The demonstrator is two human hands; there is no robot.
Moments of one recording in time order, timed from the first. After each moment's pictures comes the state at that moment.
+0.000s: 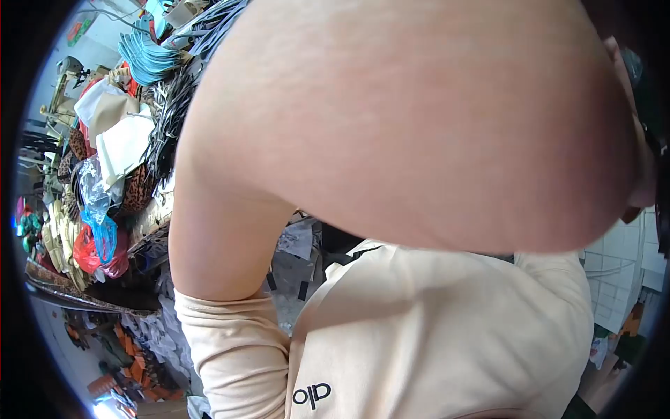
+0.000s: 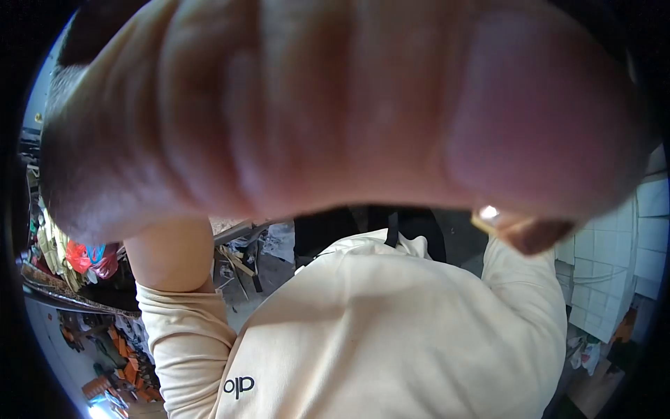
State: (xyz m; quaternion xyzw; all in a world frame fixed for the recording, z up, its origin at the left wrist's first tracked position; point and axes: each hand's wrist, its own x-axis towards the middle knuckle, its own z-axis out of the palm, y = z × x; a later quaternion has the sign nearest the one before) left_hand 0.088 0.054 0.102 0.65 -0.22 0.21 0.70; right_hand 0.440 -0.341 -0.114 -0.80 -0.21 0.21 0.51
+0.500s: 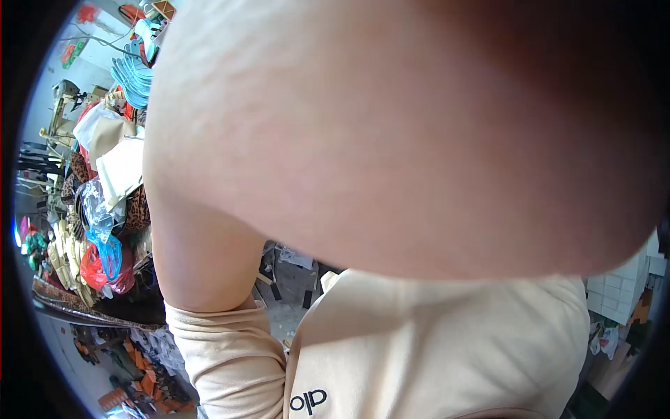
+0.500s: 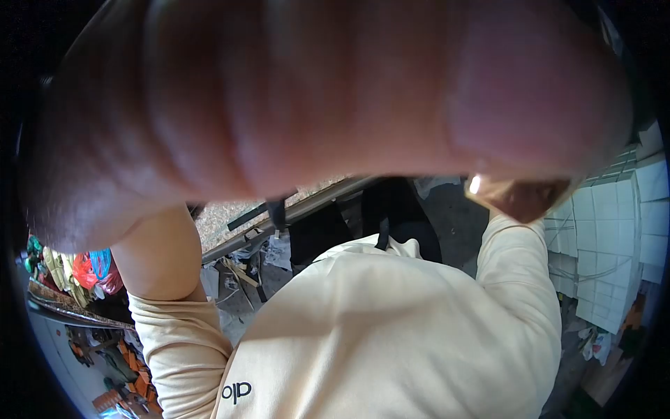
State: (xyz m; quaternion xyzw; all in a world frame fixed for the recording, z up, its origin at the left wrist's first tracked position) left_hand 0.147 0.030 0.109 0.55 -0.29 0.10 0.78; right_hand 0.434 -0.368 -0.106 -0.82 -0.14 0.12 0.54
